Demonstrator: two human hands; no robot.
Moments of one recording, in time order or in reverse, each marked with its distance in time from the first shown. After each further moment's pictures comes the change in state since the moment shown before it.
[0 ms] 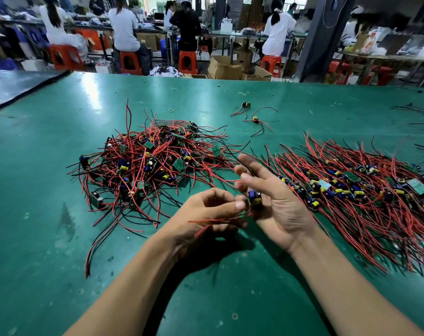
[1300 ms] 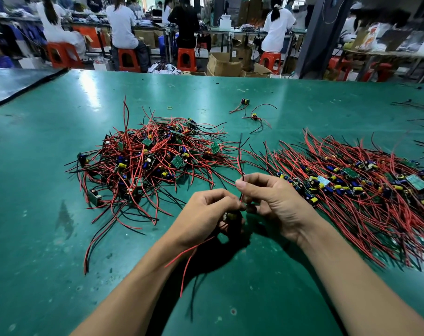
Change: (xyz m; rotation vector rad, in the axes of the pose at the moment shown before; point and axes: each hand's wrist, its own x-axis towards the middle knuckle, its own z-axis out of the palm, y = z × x) left_hand 0.002 -0.007 0.005 0.215 0.033 0.108; right_hand 0.002 -0.001 -0.022 -0.351 0.029 0.086
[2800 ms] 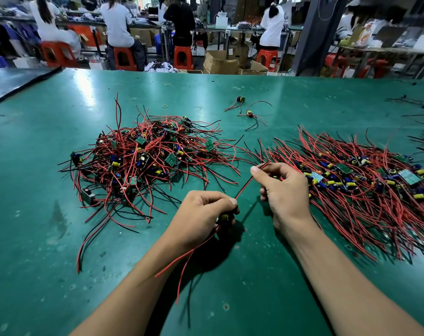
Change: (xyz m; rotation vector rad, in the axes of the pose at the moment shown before) left_hand -0.006 0.000 0.007 0.185 0.081 0.024; right_hand 0.019 0.015 -0.019 -0.208 0.598 -0.358
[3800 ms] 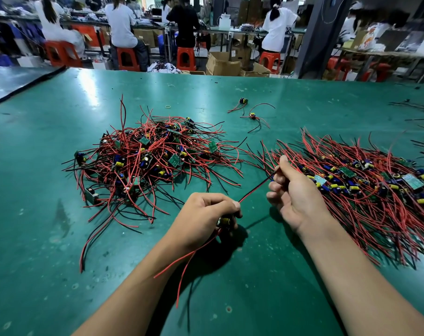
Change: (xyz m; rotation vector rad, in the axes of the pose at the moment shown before) left_hand 0.000 -0.002 -0.004 -0.036 -0.066 -0.003; right_hand 0.007 -0.023 -0.009 0.388 -0.011 0.401
